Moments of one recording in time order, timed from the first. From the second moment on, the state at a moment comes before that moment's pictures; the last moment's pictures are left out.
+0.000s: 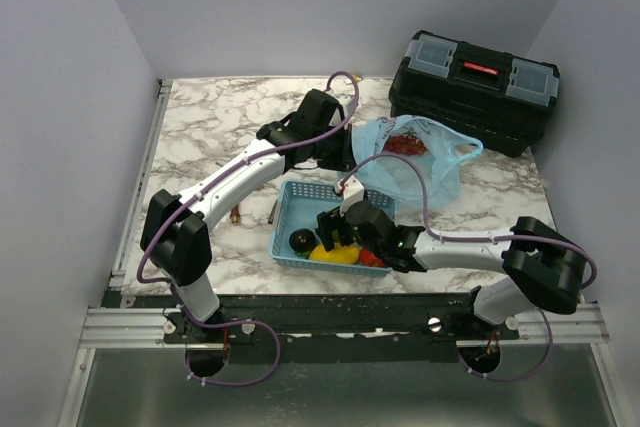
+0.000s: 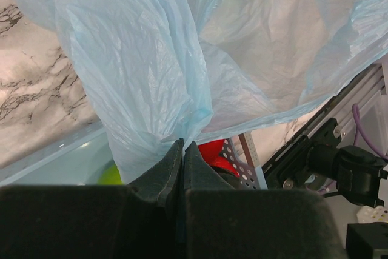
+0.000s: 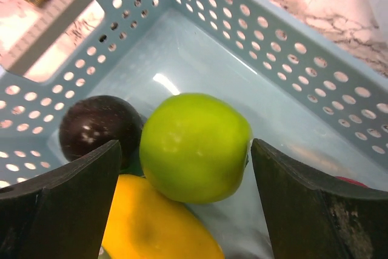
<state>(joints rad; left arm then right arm) -0.67 1.70 1.51 -0.55 0.31 -0.47 1.06 1.48 0.65 0.31 0.33 0.31</state>
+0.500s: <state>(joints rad) -0.67 1.70 1.51 -0.55 0.31 -0.47 1.06 1.04 0.54 0.22 0.42 0.33</state>
